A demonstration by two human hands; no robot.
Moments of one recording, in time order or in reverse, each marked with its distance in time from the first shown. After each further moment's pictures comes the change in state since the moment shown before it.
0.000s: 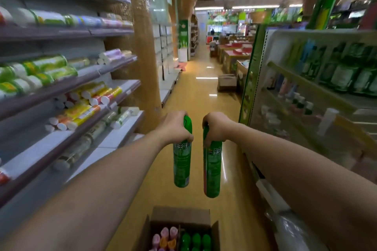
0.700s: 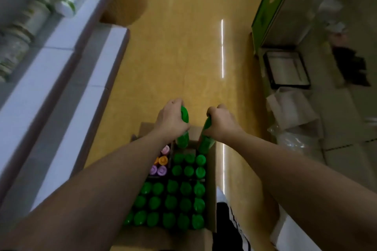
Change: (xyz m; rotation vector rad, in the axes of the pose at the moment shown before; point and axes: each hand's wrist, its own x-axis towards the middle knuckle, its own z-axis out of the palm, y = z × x) left_hand 0.115 -0.208 0.349 -0.016 -0.289 -0.317; right_hand 0.191 0.182 0.350 0.089 -0.239 0.192
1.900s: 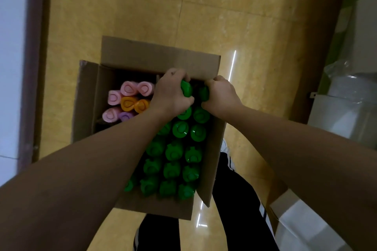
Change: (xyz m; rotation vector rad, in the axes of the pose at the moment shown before) left_hand 0.123 -0.146 0.281 -0.079 -0.177 -0.115; right_hand 0.178 0.135 0.279 0.043 -0.337 -0.033
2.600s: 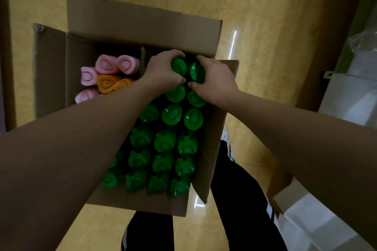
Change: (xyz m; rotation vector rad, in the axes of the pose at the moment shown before) left_hand 0.040 -0.046 0.059 -0.137 -0.188 -0.194; right_hand 0.018 0.026 0.051 0.108 0.031 -0.042
